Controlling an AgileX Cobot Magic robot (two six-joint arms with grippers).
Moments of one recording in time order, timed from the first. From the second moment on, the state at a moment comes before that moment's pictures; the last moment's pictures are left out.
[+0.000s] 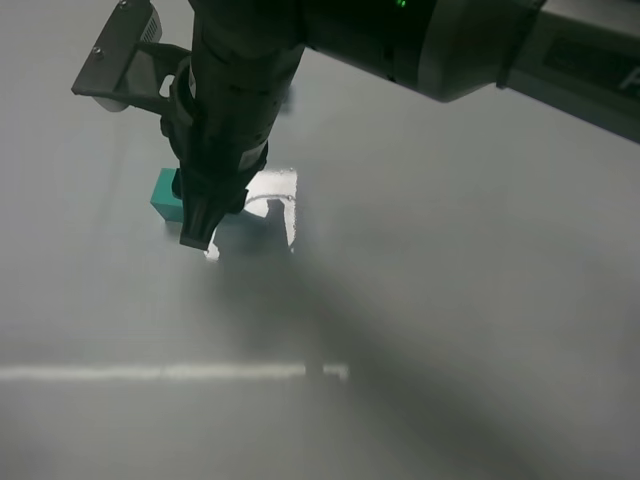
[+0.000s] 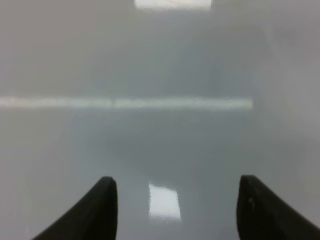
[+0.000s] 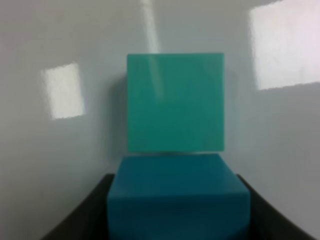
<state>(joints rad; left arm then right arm) 0.11 0.00 -0.50 -0.09 1.05 0.08 1.03 1.96 -2.11 -0.41 1.08 -0.47</state>
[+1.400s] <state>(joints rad) 0.11 0.00 -0.50 -0.09 1.05 0.08 0.99 2.00 -2.11 -0.40 1.04 -0.42</state>
